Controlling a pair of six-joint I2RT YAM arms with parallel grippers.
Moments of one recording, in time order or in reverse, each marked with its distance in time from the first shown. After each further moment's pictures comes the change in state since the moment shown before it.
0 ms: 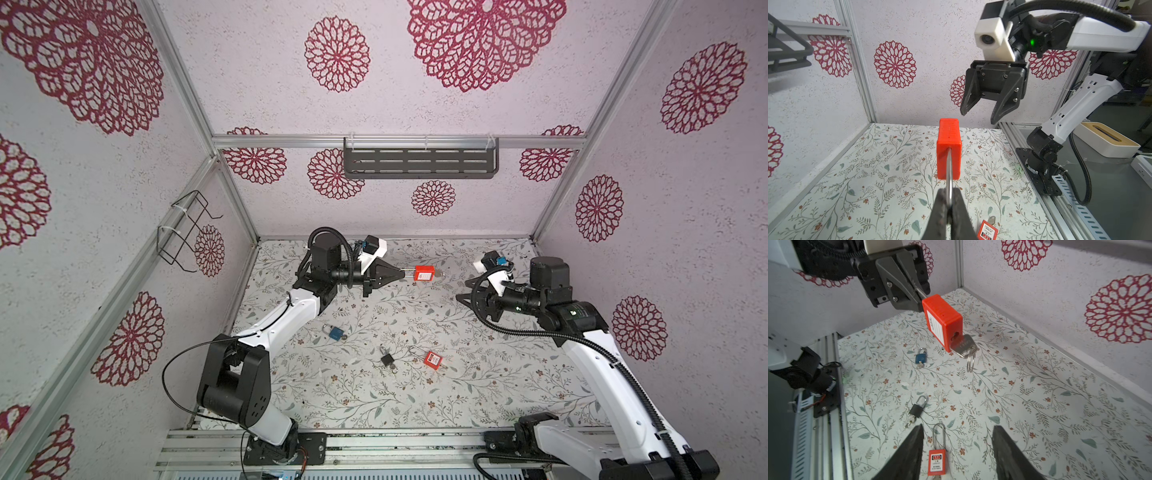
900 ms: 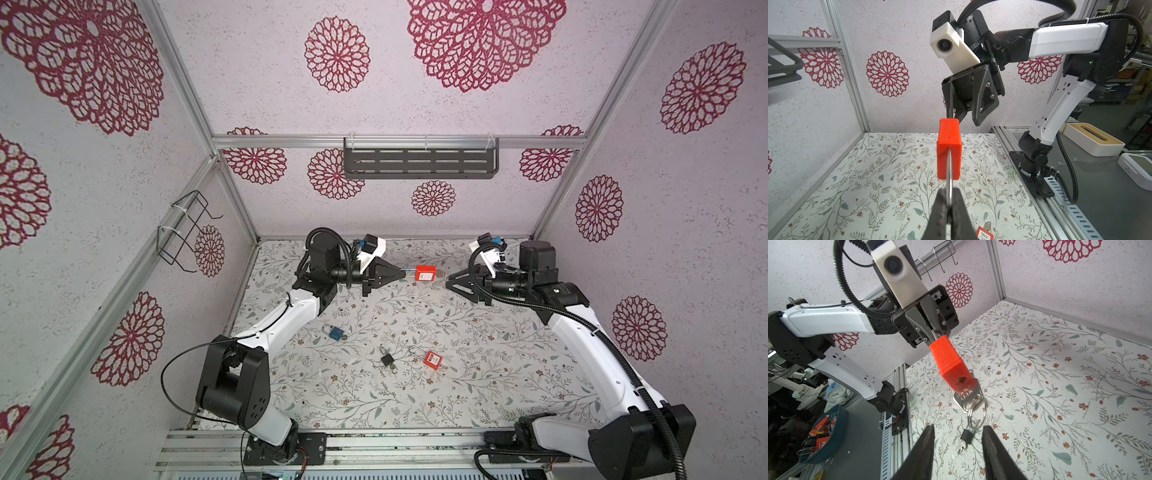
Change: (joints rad) left arm -0.003 -0.005 -0.001 0.050 0.040 -0.042; right arm 0.000 0.148 0.054 0.143 -0.274 0.285
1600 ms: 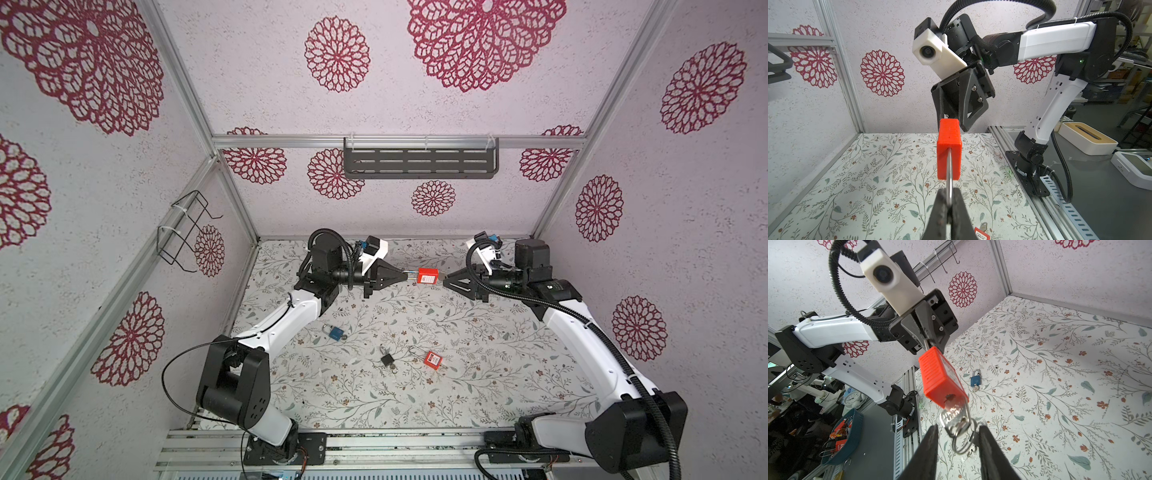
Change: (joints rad) left arm -0.016 0.000 -0.005 0.002 0.008 -0.003; right arm 0.005 0.051 0.000 0.040 -0.035 0.074
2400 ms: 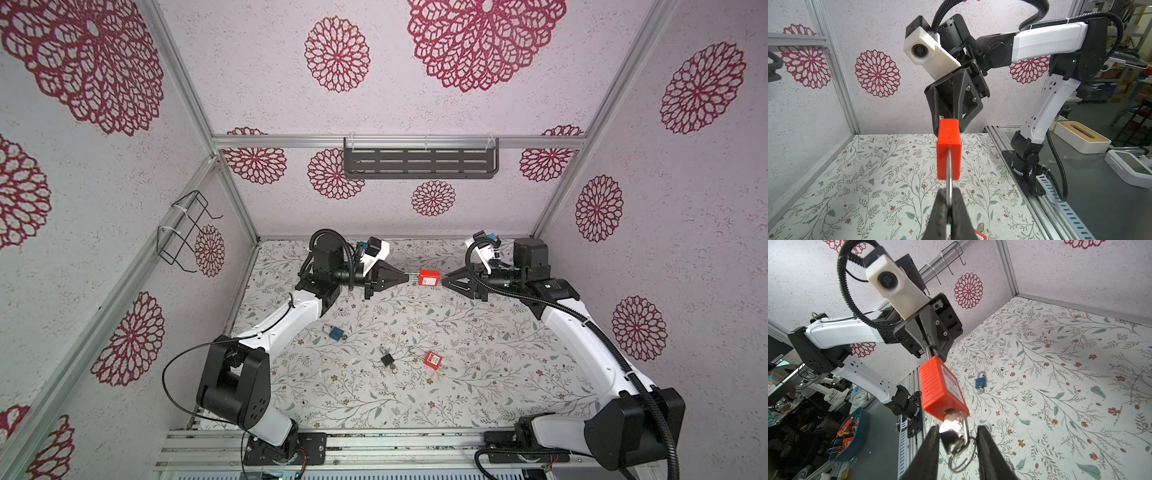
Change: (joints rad) left arm -0.010 0.000 0.000 -0.004 0.010 0.000; right arm 0.006 0.008 0.000 0.034 -0.033 0.015
